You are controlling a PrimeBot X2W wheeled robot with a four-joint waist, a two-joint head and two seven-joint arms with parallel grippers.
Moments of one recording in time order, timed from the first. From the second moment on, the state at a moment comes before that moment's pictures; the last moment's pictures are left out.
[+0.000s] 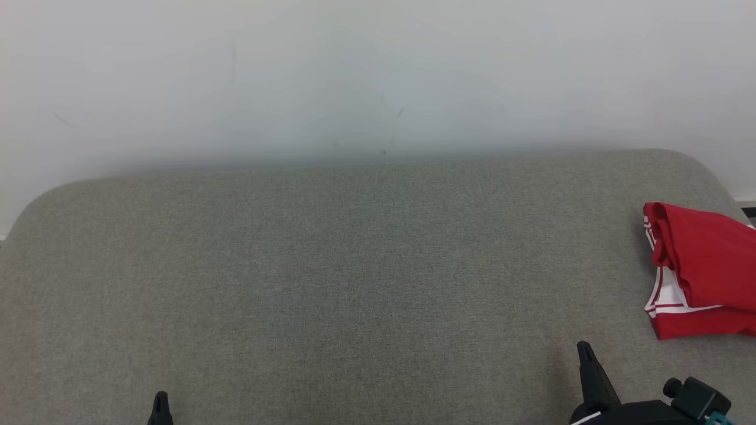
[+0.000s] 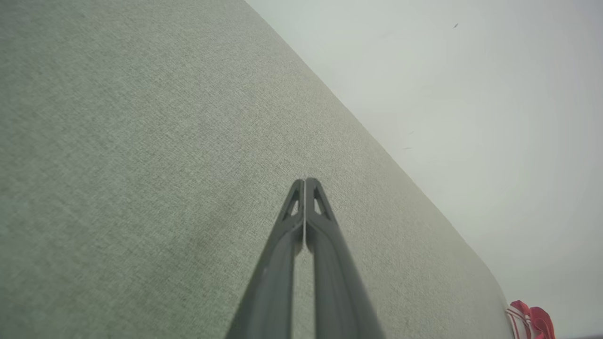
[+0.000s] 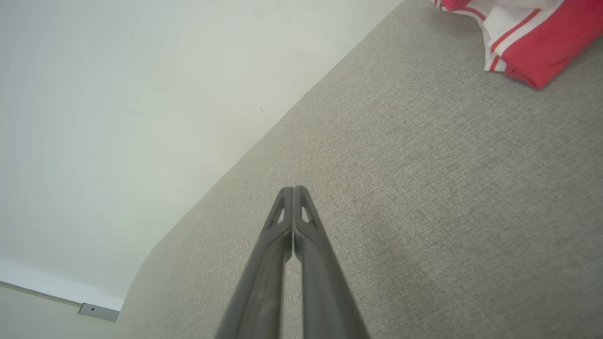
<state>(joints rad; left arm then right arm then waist) 0.05 0.04 0.09 0.25 -0.84 -0.06 -0.09 0.01 -0.05 -0.07 0.25 0.76 0.13 -0.05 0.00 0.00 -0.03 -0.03</state>
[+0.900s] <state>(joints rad) -0.01 0.05 0.10 0.25 -1.14 -0.09 -0.01 -0.04 -0.05 -0.09 0.25 1.09 0.13 0.02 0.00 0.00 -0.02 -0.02</state>
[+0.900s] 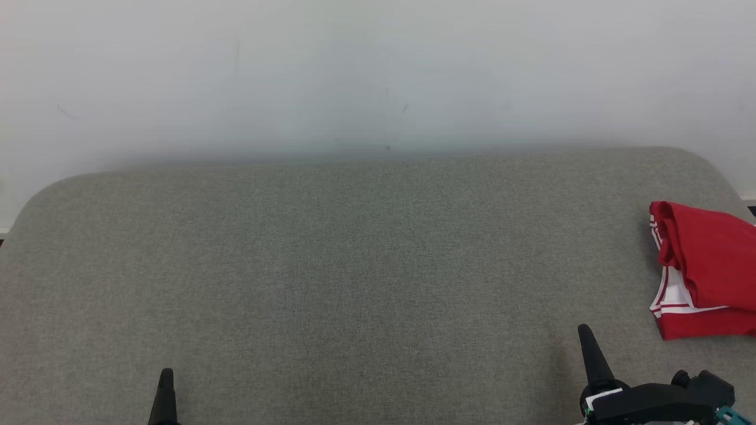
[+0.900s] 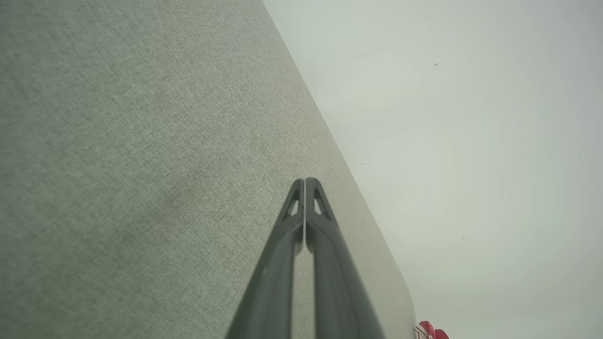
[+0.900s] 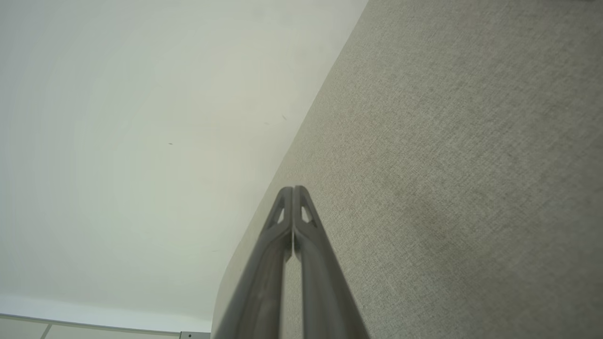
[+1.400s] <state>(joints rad) -0.04 0.05 0.10 0.25 -1.28 -0.10 0.03 -0.06 -0.05 -0.10 0.25 1.24 0.13 0.04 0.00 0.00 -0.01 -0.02</state>
